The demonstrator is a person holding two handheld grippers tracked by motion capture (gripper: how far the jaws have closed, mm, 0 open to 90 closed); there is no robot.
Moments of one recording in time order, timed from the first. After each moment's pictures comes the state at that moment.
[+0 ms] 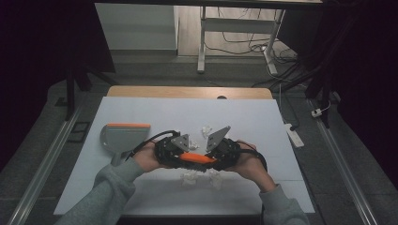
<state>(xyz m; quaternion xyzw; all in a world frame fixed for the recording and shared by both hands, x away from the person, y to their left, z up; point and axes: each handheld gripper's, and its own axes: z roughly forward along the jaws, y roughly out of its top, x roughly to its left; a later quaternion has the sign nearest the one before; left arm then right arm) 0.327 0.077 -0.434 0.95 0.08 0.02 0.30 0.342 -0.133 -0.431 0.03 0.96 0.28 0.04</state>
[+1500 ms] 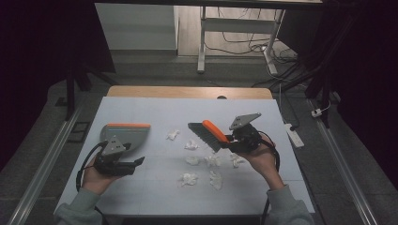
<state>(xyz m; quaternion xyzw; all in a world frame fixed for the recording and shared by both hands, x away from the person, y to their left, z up) 0.268 0.227 -0.472 0.82 0.39 0.19 0.38 0.373 -0.189 -0.416 0.21 0.91 0.35 0.11</state>
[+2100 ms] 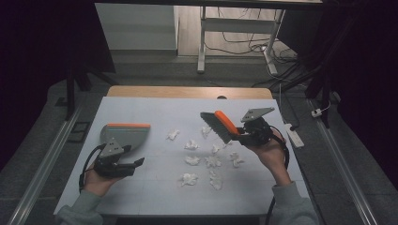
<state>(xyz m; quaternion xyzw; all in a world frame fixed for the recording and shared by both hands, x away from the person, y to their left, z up) 0.266 0.231 -0.485 0.80 0.41 0.19 0.39 0.386 -0.215 -0.400 0.25 0.89 0.35 0.15</state>
